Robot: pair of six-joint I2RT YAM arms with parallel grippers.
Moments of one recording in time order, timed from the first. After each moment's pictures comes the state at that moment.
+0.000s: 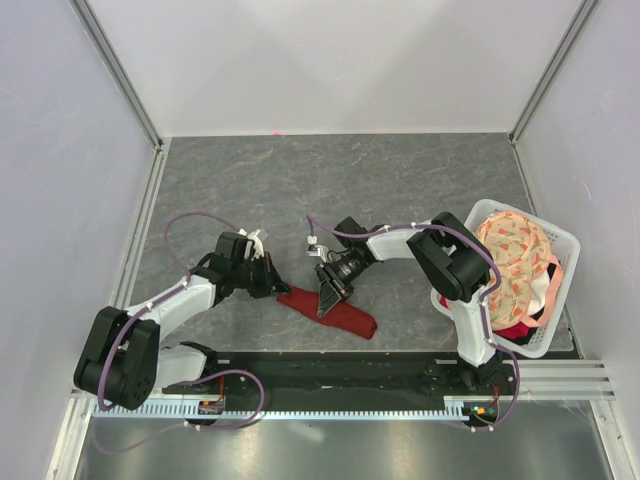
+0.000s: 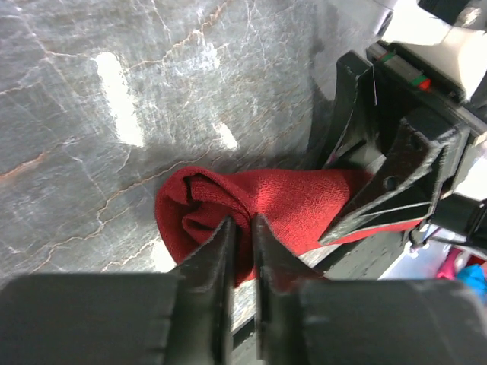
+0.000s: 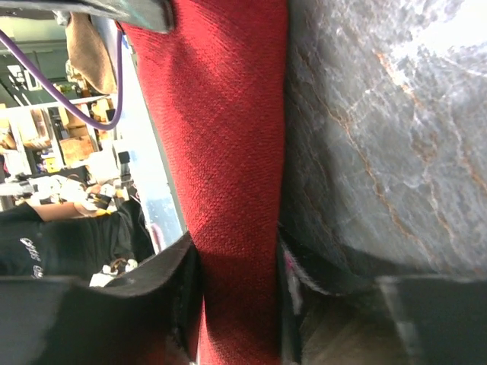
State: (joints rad) left arm -0.34 1.22 0.47 -0.14 0.49 -0.57; right arm 0.70 2.10 1.16 -0.39 -1.07 0.09
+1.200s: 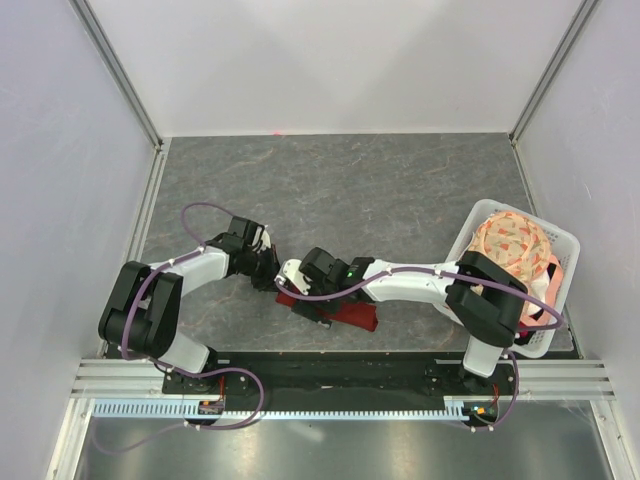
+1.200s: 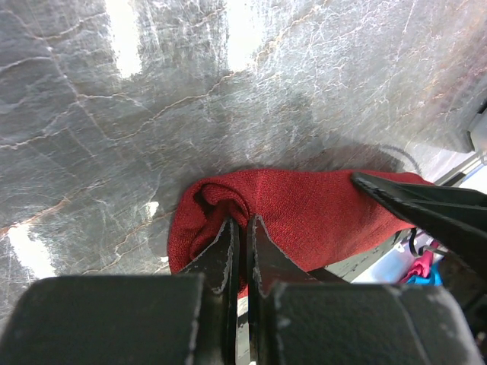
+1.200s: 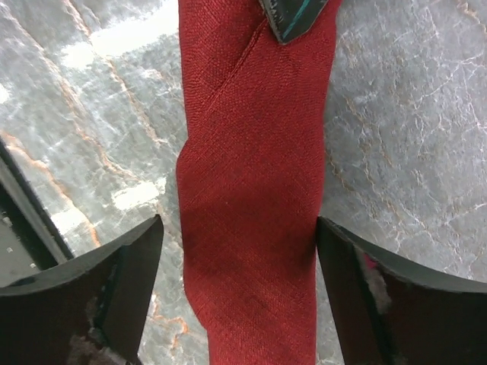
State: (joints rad) left arm -0.32 1.51 0.68 -0.31 0.51 -0.56; right arm 1.07 1.76 1.08 -0.36 -0.07 -0.13
